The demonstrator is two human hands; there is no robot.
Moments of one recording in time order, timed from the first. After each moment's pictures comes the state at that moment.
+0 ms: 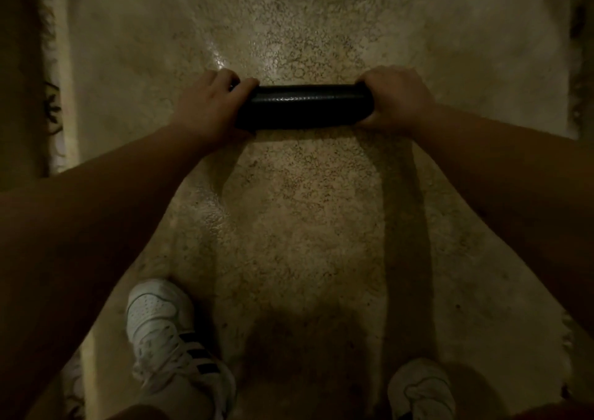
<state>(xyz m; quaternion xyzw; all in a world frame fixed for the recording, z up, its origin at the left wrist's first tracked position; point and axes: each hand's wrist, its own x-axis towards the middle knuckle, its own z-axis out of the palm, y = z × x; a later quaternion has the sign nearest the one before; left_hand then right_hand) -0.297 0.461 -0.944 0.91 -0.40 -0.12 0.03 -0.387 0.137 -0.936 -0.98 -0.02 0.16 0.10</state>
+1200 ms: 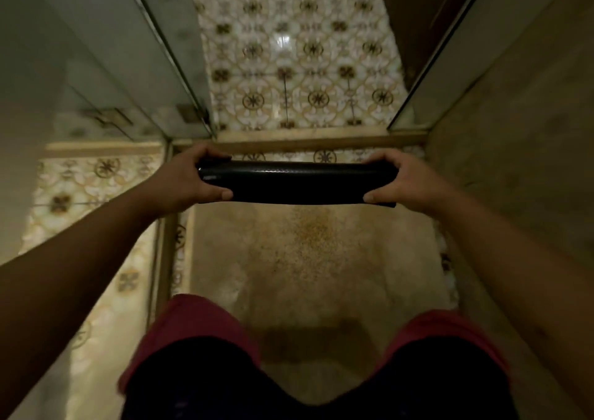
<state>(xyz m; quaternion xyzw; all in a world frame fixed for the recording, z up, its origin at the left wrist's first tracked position) -0.260 0.516 -0.443 0.86 -0.20 -0.26 0.40 -0.411 0.146 -0.441 -0.84 0.16 0.14 0.49</state>
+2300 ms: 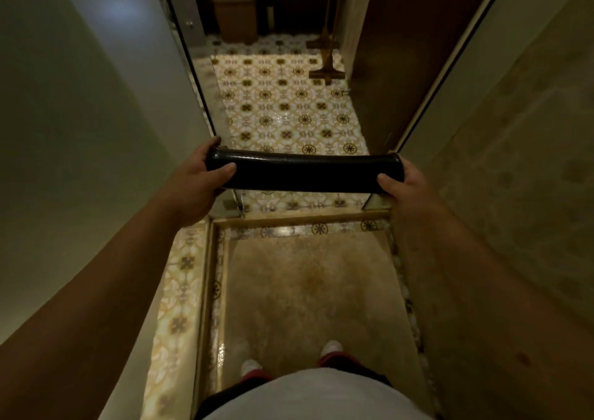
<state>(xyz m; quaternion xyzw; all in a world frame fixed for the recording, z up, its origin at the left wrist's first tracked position) -0.257 0.535 -0.006 0.68 -0.08 -0.24 0.69 -0.407 0.211 -0.019 -0.69 0.15 -0.10 0.70</state>
